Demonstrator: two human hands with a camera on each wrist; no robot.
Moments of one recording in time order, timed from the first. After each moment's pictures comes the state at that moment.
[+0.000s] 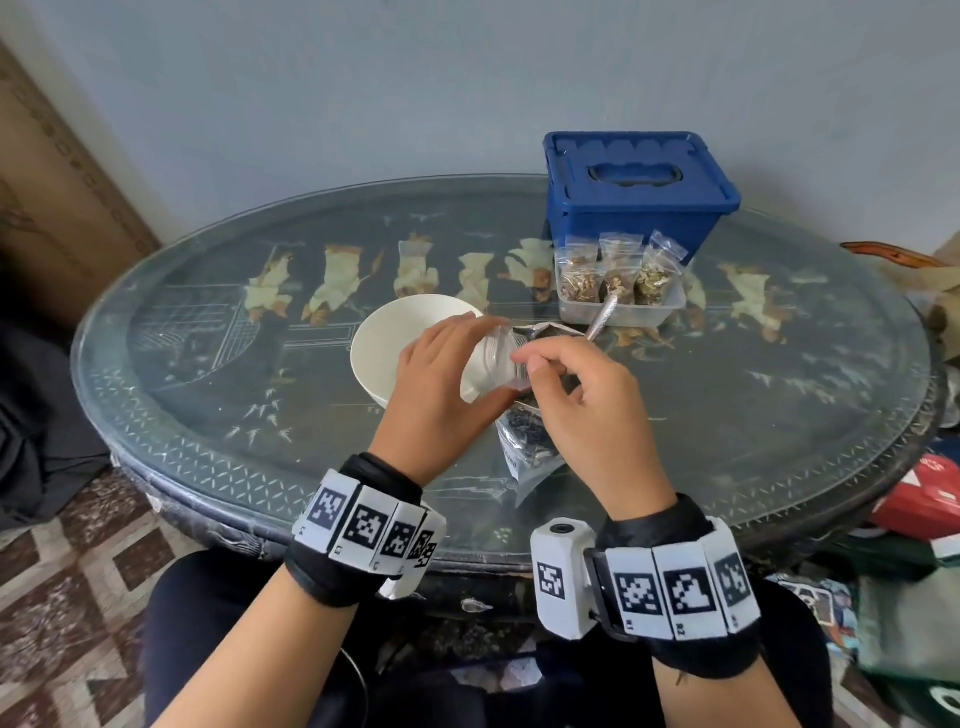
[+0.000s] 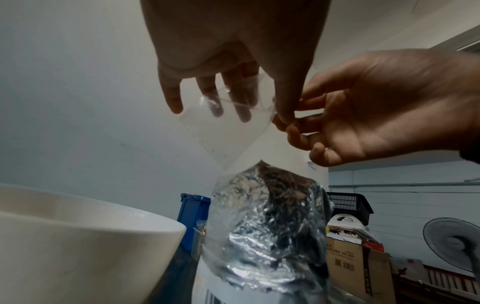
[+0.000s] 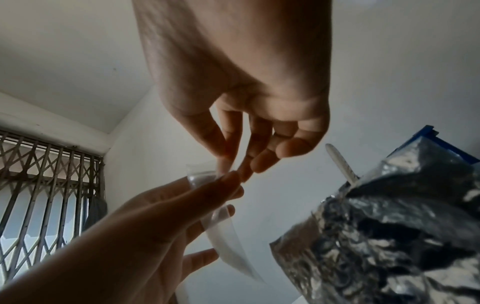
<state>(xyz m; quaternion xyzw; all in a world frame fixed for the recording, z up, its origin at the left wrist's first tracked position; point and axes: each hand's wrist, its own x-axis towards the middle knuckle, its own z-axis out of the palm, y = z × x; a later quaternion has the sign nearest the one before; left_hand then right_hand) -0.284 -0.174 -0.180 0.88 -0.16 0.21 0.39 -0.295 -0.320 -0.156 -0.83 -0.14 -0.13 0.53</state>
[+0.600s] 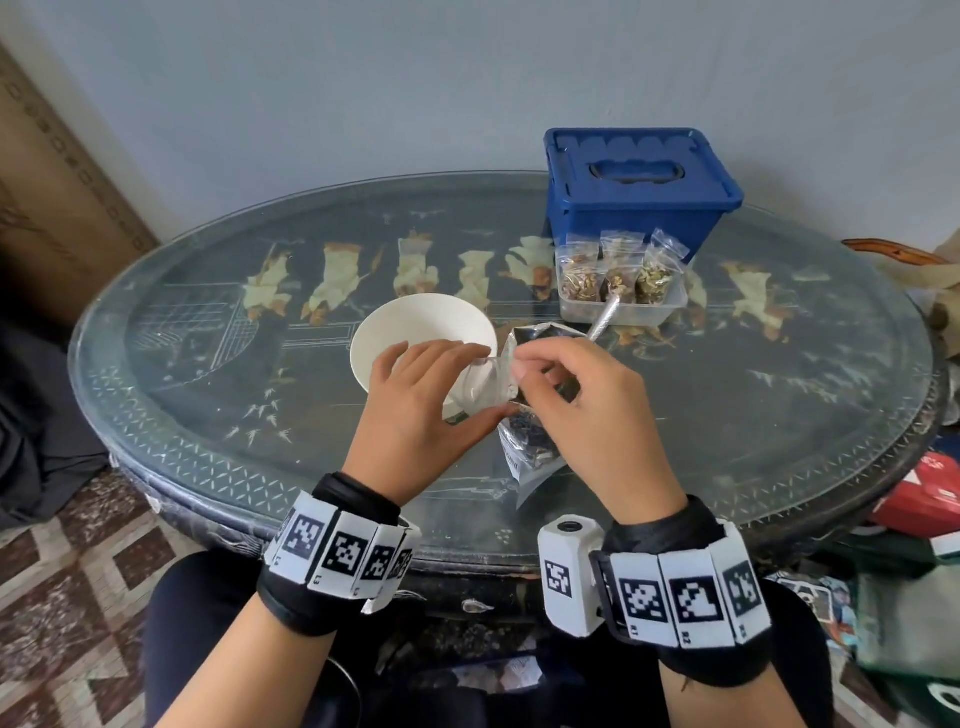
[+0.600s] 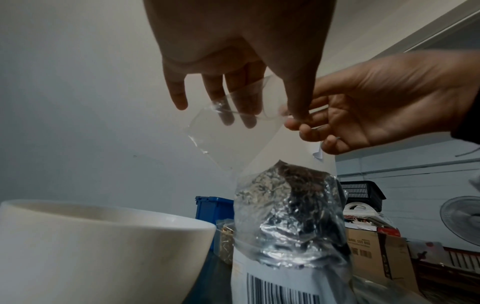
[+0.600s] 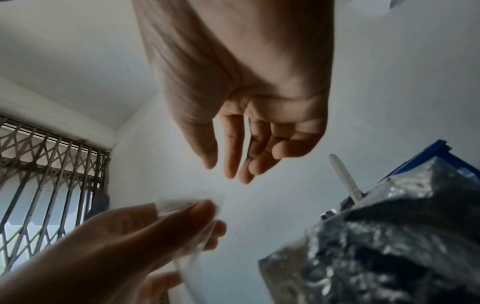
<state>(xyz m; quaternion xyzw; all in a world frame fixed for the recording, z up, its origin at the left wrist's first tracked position) -0.294 -0.156 -0.187 0.90 -0.19 0.27 0.29 -0.298 -0.322 -0.150 -0.85 -0.16 -0.15 0.48</state>
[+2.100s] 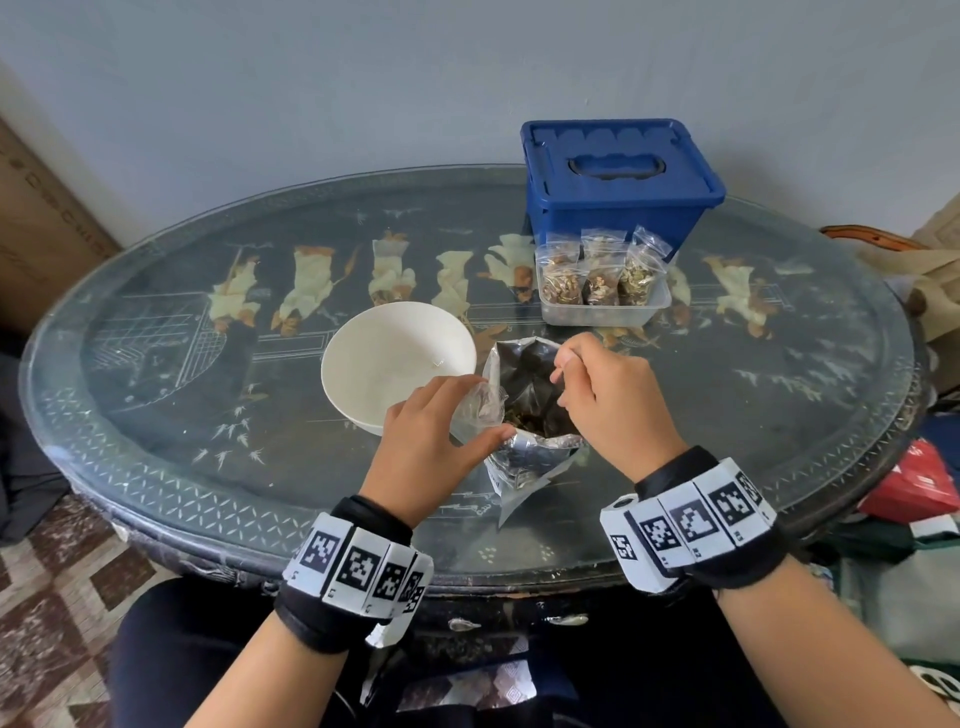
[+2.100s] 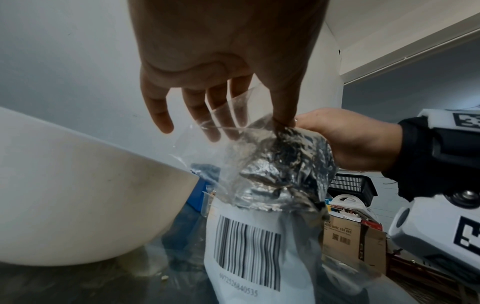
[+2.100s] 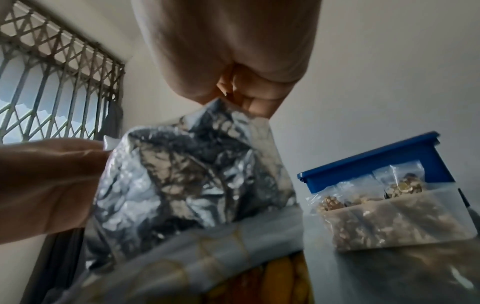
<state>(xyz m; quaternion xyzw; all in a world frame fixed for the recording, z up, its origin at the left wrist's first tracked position) -0.278 -0.178 -0.209 0.91 -0.10 0.06 0.39 -0.238 -0.366 -0.190 -0.91 -0.18 -0.17 0.33</state>
